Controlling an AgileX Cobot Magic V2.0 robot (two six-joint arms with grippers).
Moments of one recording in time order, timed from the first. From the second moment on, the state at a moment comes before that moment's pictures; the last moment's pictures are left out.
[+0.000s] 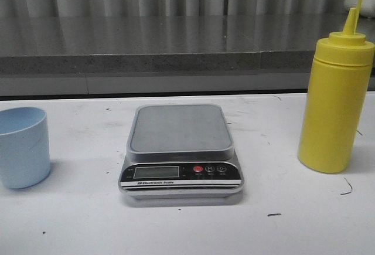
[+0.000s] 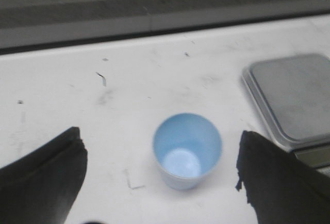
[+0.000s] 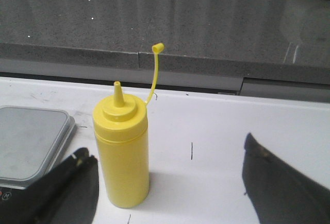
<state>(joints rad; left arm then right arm) -0.23 0.83 -0.65 -0.06 0.50 0.04 0.06 0.41 -0.49 0.12 0.40 -0.08</state>
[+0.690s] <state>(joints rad) -0.43 1.52 -1.00 0.07 0.75 0.03 0.06 0.41 -0.49 0.12 0.41 -0.08</state>
